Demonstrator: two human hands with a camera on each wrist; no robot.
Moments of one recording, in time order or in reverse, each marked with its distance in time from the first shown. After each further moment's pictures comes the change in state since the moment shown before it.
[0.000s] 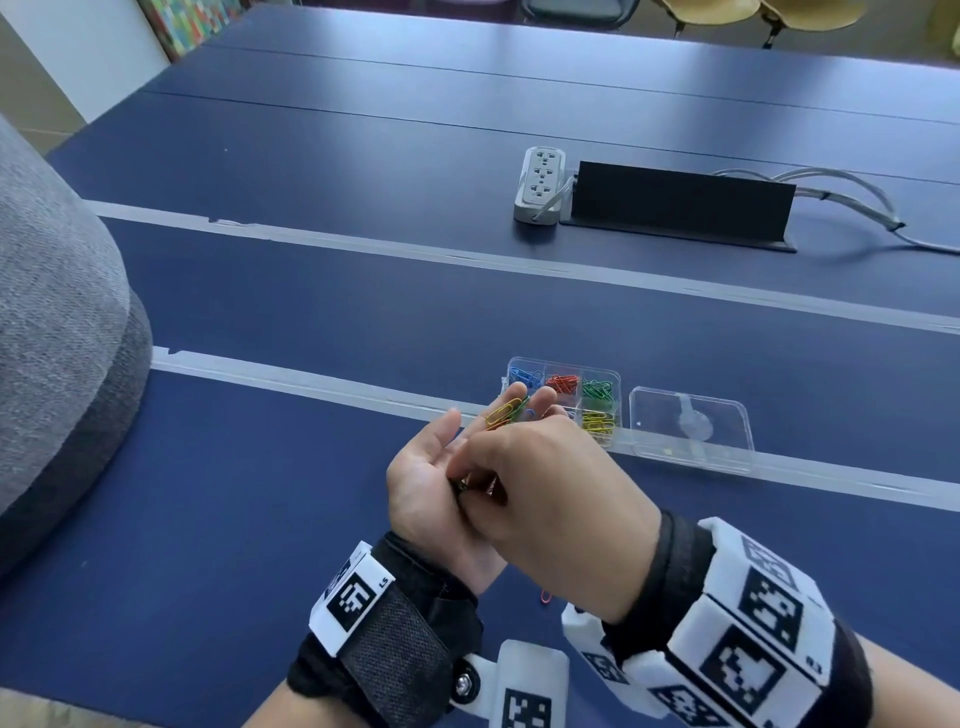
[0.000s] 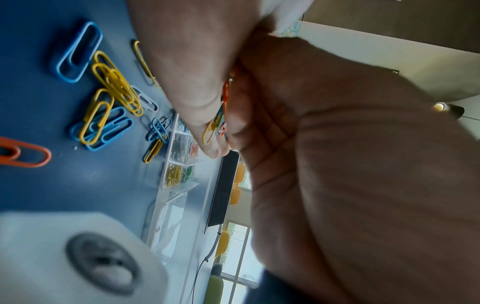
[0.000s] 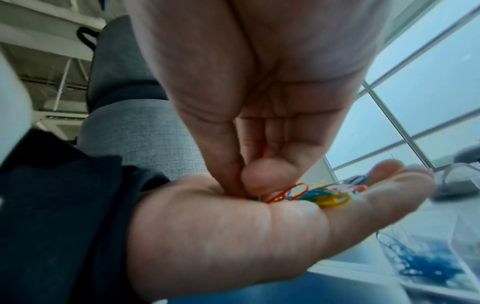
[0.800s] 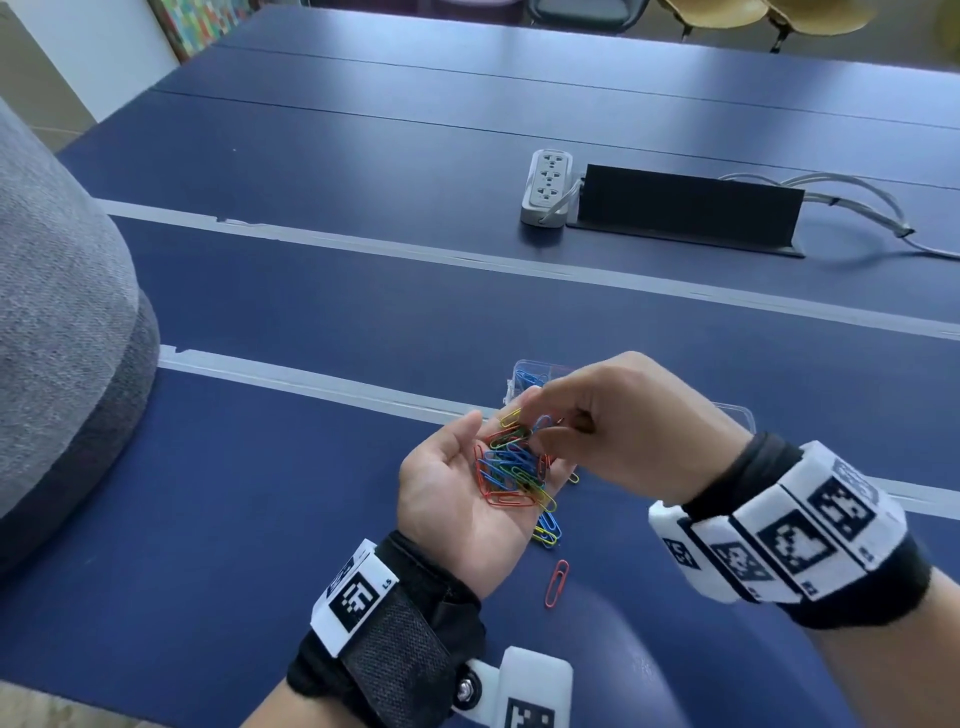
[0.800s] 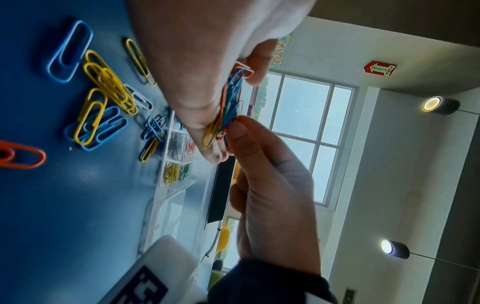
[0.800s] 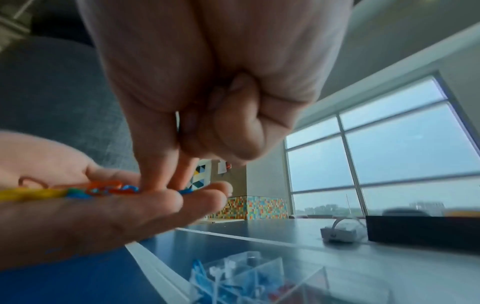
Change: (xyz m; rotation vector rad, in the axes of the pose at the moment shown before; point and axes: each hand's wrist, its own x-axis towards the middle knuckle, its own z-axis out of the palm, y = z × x) left_hand 0.006 0.000 0.000 -0.068 -0.092 0.027; right_hand 0.017 0.057 -0.043 -0.131 -0.055 -0.090
